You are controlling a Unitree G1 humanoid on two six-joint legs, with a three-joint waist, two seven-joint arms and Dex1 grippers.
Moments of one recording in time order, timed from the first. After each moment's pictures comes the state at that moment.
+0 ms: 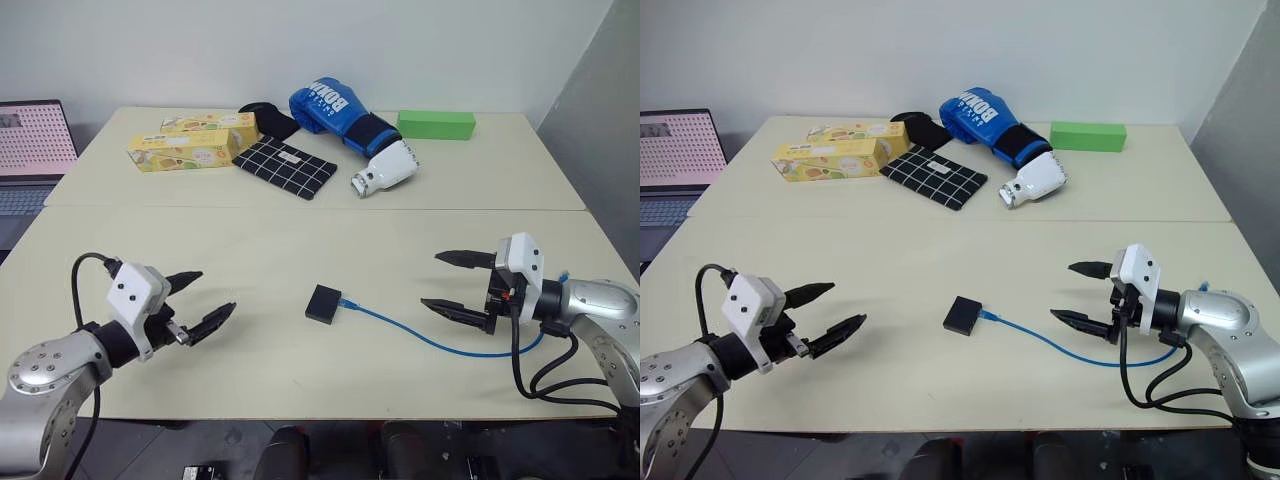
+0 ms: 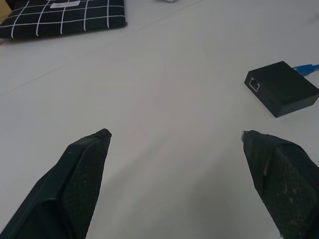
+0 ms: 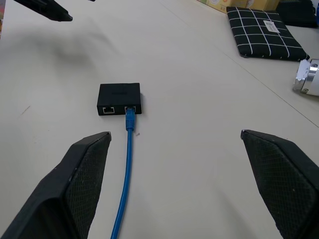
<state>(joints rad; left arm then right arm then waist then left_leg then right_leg) 0.19 0.76 0.40 -0.40 -0.49 0.42 -0.78 -0.18 -0.80 -0.08 -0.35 0.51 0.40 0.99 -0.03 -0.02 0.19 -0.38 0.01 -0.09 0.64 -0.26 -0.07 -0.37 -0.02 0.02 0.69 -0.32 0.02</state>
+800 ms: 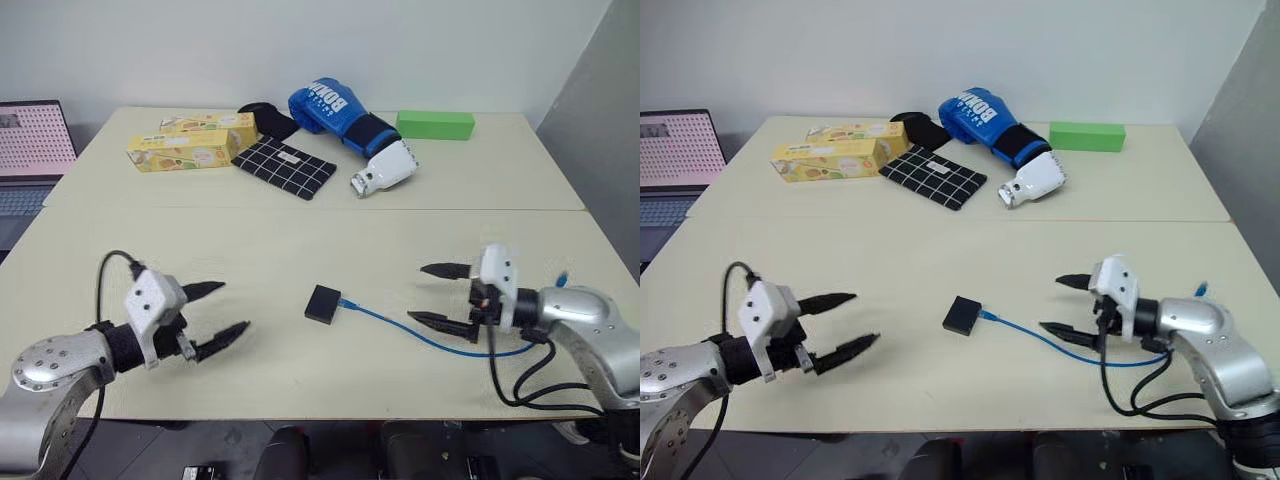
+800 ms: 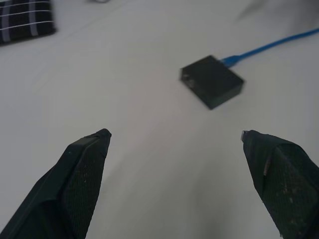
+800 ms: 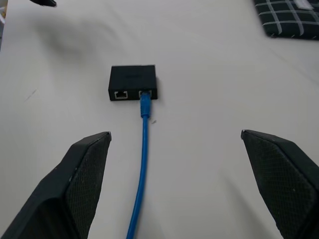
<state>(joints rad) 0.19 0.84 0.32 -0.46 -0.53 0.41 -0.99 -0.21 -0.73 0.09 -0.31 0.39 0.40 0.96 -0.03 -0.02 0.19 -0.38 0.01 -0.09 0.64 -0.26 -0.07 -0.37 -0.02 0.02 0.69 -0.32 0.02</state>
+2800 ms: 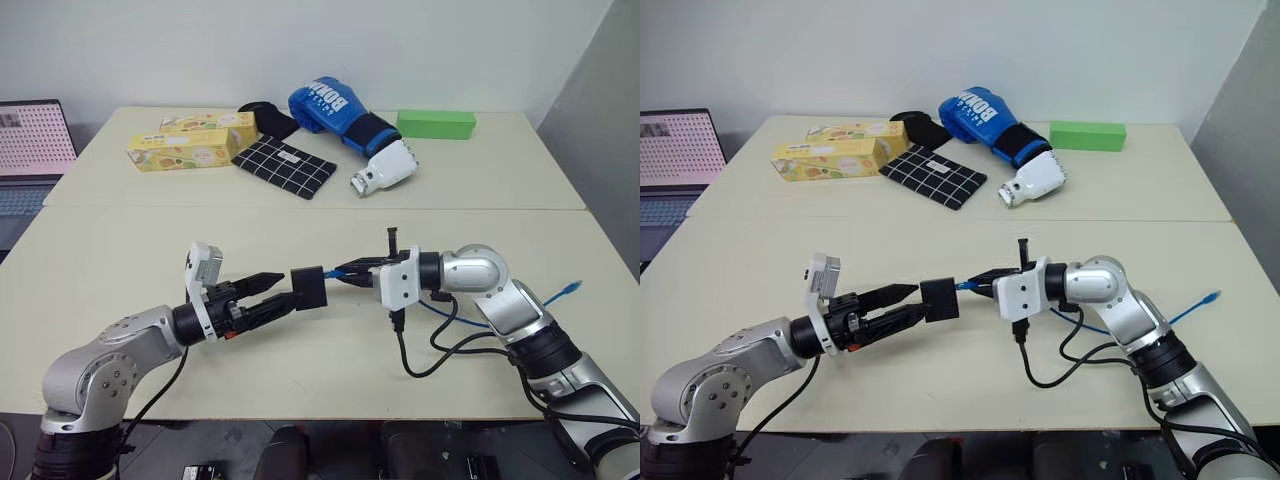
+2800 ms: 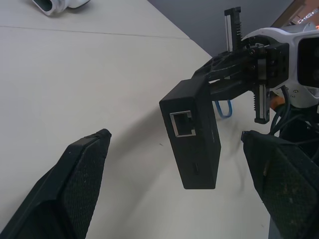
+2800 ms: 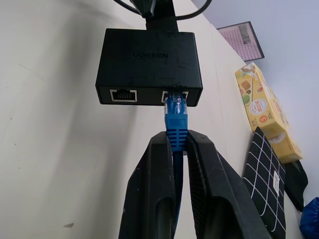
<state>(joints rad) -0.10 0.64 0.23 -0.36 -0.92 0.86 -0.78 -0.62 -0.53 0.40 0.03 -0.10 -0.34 0.95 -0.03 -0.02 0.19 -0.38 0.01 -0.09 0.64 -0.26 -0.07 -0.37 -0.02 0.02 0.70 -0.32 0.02</state>
